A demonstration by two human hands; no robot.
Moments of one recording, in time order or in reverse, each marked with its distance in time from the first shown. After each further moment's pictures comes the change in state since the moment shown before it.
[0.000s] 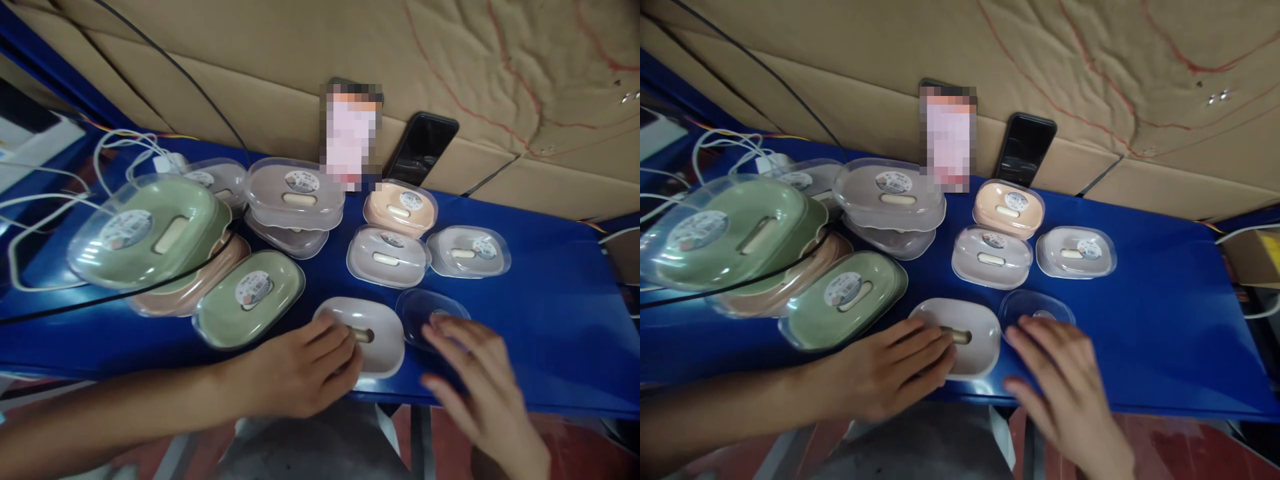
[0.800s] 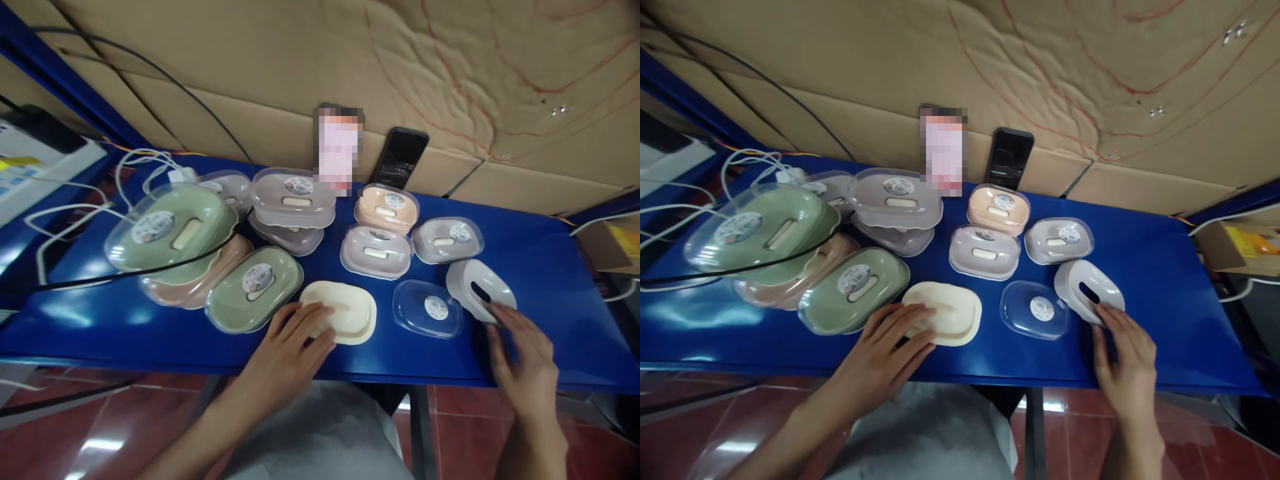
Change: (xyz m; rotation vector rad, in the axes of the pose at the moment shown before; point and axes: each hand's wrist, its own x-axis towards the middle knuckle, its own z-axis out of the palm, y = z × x) left_hand -0.019 0.043 0.012 -0.102 0.073 -0.535; right_hand -0.094 0.078 0.012 -0.202 0.372 0.378
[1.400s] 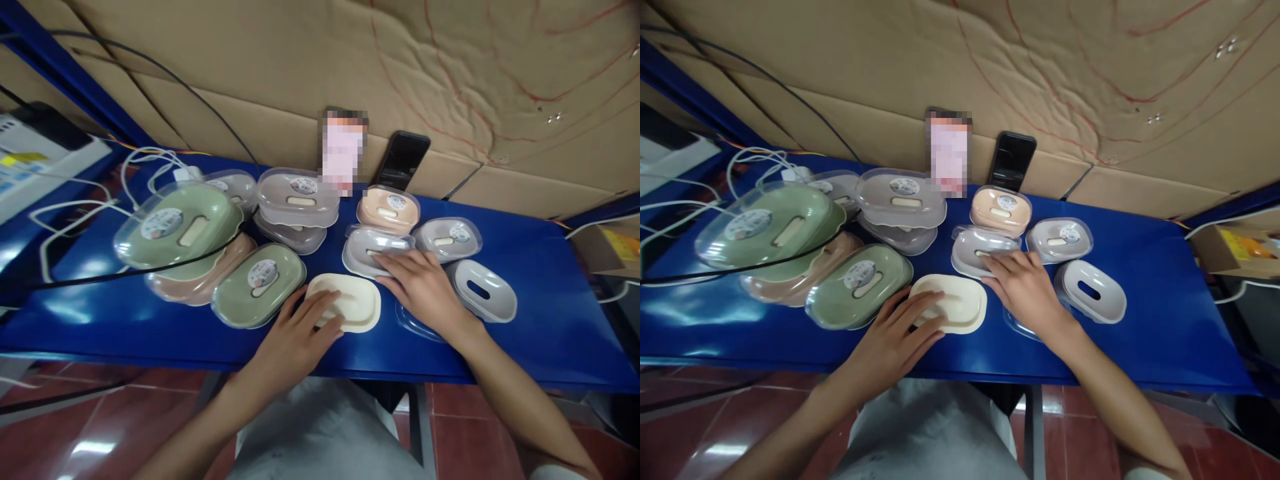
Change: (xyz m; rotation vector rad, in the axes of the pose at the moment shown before) left_hand 0.010 -0.007 0.009 0.036 -0.045 0.009; right_hand 0.136 -0.122 0.065 0.081 -0.411 -0.494
